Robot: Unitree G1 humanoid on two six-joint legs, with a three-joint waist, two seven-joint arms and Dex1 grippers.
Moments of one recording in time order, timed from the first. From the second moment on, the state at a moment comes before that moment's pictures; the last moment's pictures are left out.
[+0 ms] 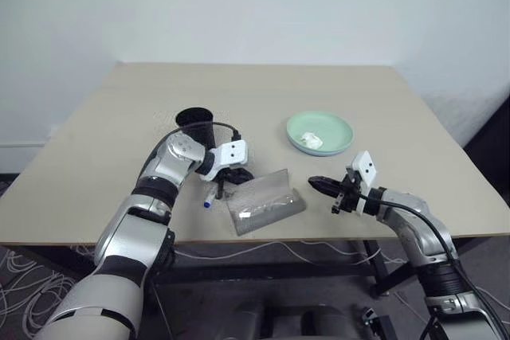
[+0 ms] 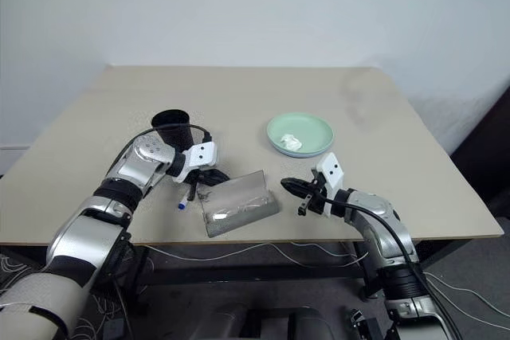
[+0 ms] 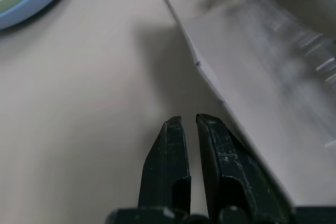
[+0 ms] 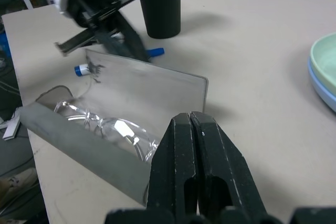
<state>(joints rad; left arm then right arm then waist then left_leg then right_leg) -0.94 0.43 -0.29 1.01 0.13 -0.19 -1.39 -0.29 -0.39 0.09 0.03 0.33 0.37 0.87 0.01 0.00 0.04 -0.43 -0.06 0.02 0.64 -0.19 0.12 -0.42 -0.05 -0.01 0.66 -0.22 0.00</state>
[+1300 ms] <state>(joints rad) -0.73 0.53 -0.12 0.41 -0.02 0.41 -1.09 -0.30 -0.38 0.09 0.03 0.33 0.36 0.82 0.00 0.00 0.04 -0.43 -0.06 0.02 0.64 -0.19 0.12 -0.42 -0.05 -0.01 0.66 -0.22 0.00</state>
